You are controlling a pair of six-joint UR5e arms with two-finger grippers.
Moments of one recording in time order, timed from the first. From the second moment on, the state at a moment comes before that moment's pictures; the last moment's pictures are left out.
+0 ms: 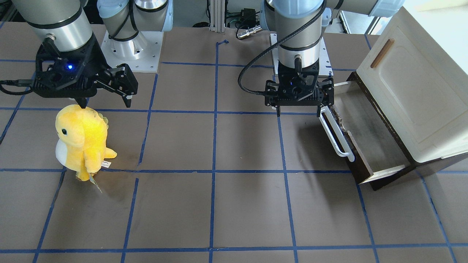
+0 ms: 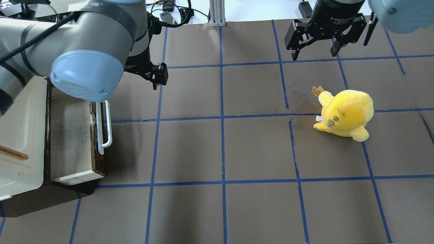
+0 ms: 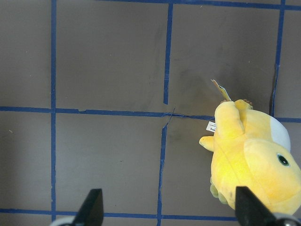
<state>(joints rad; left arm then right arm) -1.75 -1.63 -1.61 -1.38 1.78 -0.02 1.60 -1.48 1.44 -1.57 -1.58 -0.02</state>
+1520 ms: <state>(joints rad) -1.58 -1.51 -1.62 -1.42 1.59 0.00 1.60 -1.48 1.44 -1.57 -1.58 -0.02</state>
